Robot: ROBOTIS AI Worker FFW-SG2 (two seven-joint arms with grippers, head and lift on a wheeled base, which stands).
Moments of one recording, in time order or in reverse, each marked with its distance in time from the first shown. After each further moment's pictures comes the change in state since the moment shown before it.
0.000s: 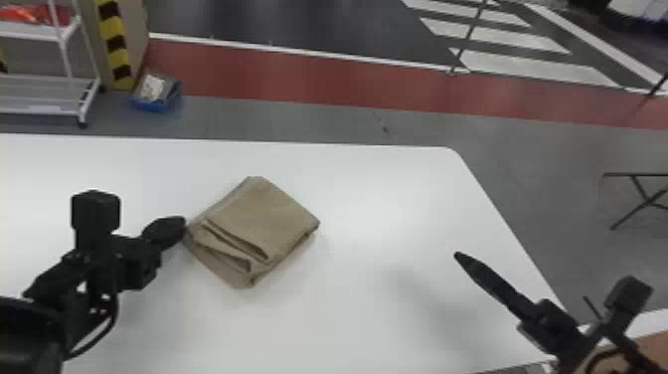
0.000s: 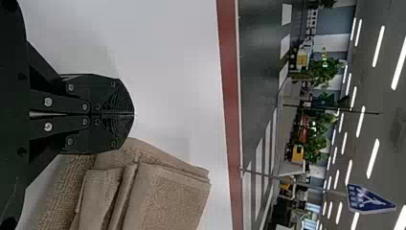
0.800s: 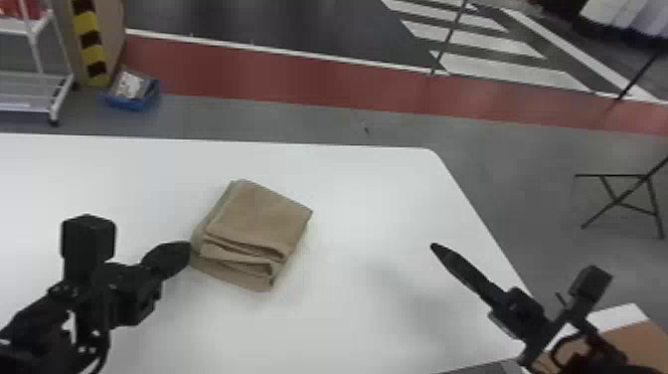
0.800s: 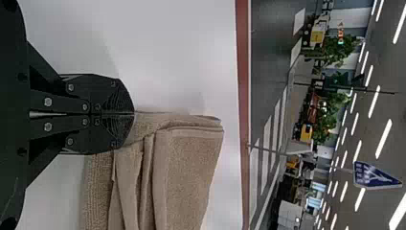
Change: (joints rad) left arm 0.140 -0.001 -0.028 -0.229 0.011 0.113 -0.001; right arm -0.047 -0.006 0.004 0.040 0.013 0.000 -0.002
